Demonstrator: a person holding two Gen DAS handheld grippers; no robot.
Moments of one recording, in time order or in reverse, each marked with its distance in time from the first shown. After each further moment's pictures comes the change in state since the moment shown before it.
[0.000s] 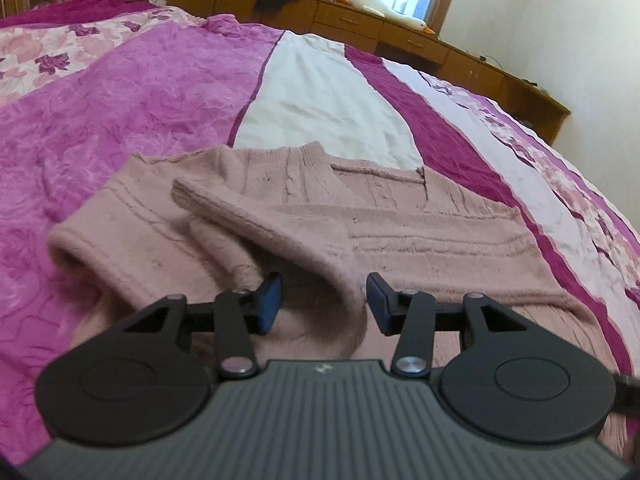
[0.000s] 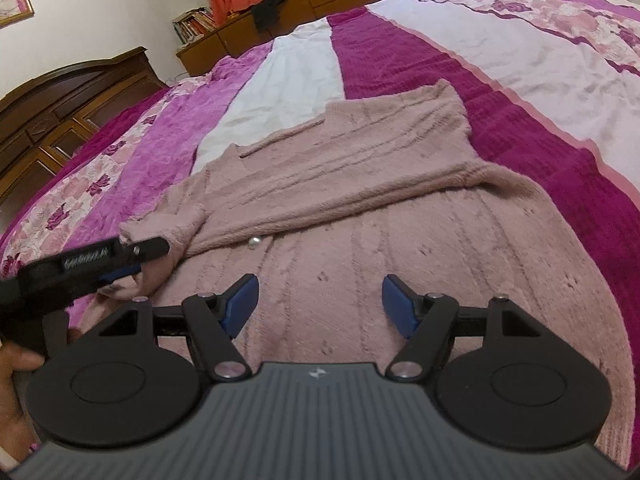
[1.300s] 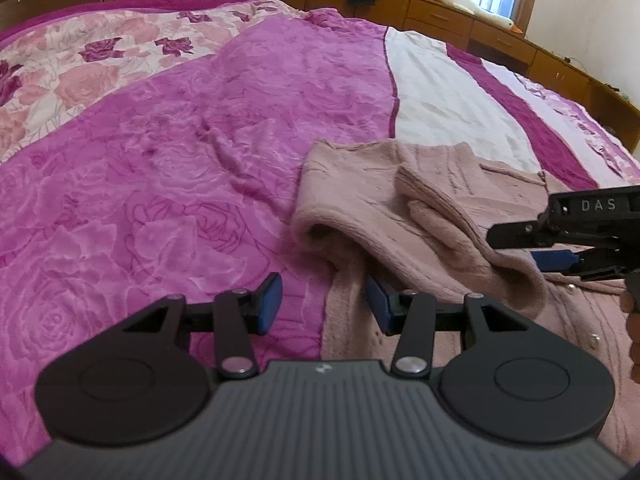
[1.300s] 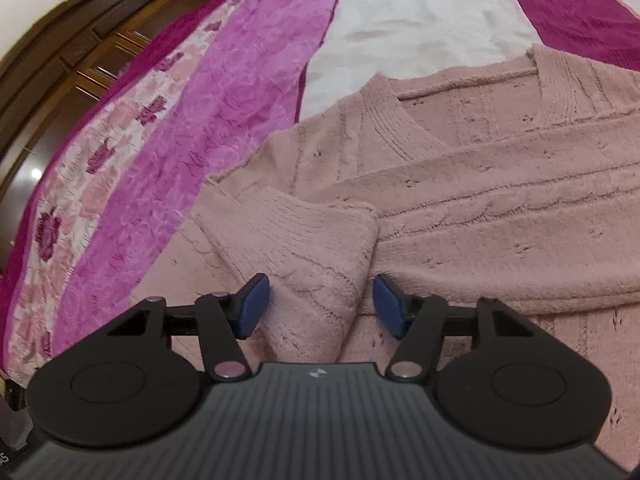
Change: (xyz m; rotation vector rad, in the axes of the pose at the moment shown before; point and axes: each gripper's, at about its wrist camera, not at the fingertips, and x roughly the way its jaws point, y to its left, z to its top) left arm -0.045 0.090 -0.002 -0.070 0.035 0.272; right arm 0.152 0.136 0.065 -0.071 0.332 0.151
